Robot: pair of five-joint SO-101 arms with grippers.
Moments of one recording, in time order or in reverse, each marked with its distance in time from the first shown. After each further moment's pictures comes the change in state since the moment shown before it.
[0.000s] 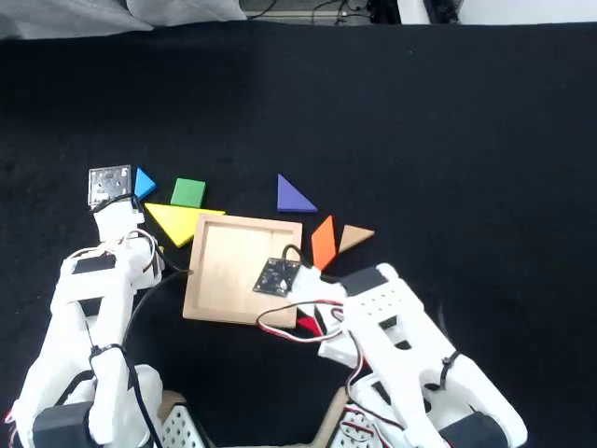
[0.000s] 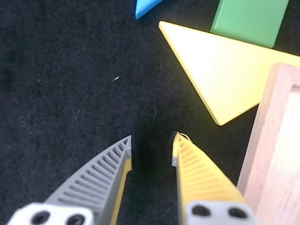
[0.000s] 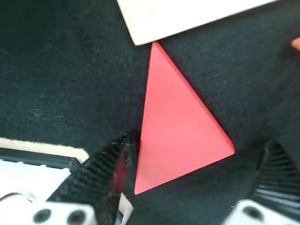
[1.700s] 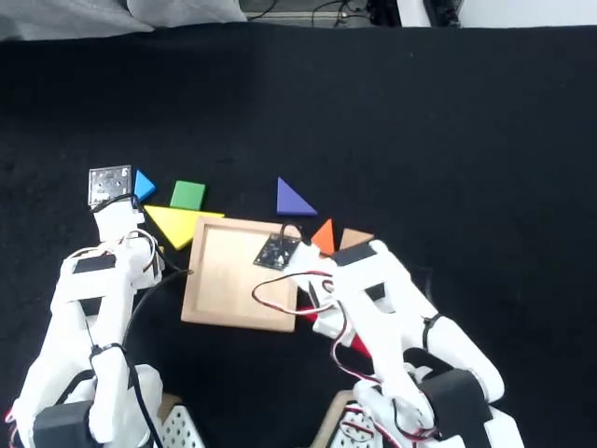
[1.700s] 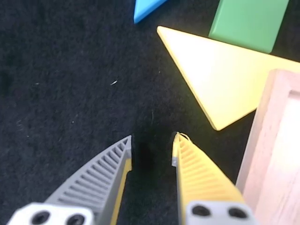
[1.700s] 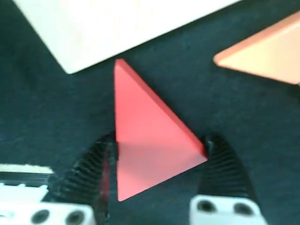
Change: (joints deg) left arm 0.0 0.0 0.0 0.0 0.0; right arm 2.0 17.9 -9.4 -3.7 -2.8
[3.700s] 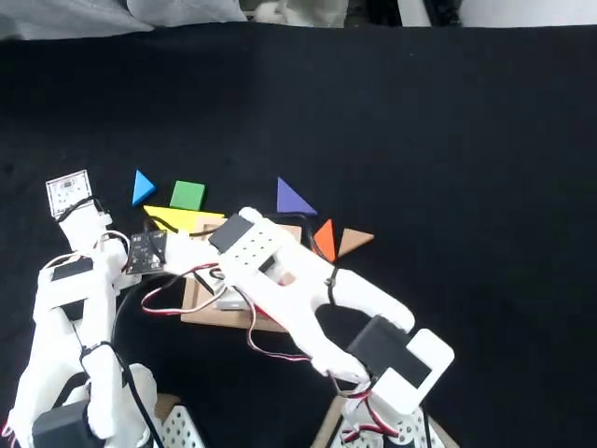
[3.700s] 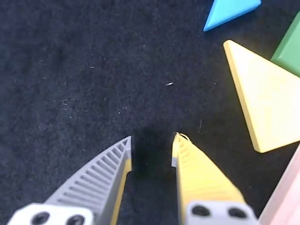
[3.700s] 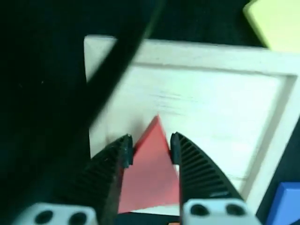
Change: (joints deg) left arm -8.2 0.0 -0.1 0.0 4.9; right arm -26.4 21.9 -39.8 2.5 2.5
